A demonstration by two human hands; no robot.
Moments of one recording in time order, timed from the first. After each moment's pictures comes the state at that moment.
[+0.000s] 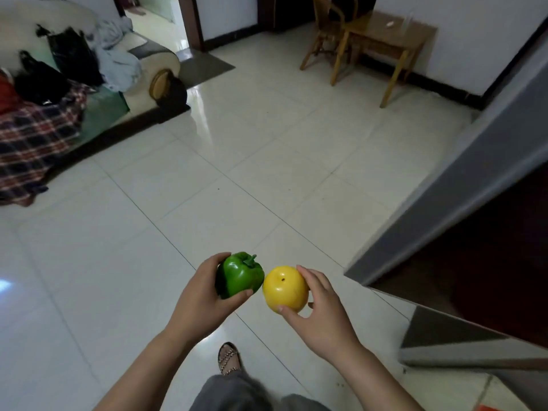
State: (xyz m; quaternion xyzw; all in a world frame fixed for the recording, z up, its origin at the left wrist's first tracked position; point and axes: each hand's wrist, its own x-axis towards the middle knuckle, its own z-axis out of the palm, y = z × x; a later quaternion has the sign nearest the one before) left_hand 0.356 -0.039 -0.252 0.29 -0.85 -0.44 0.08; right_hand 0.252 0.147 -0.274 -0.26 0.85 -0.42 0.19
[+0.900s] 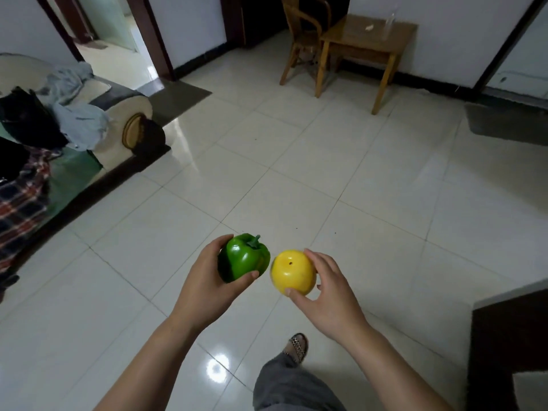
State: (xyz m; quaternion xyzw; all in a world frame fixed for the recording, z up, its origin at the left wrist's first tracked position) left_hand 0.083 -0.288 -0.211 0.22 -0.87 -0.44 0.09; right_hand 0.002 -0.096 -0.258 -0.22 0.86 -0.45 0.13
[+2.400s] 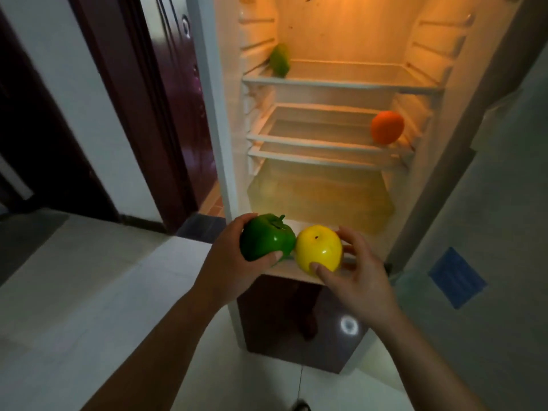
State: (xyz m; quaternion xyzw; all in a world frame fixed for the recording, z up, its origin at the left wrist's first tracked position) left_hand -0.473 0.396 -0.119 -0.63 -0.59 -0.43 -0.26; right_hand -0.254 0.406 -0.152 0.52 0.68 -0.26 -0.44
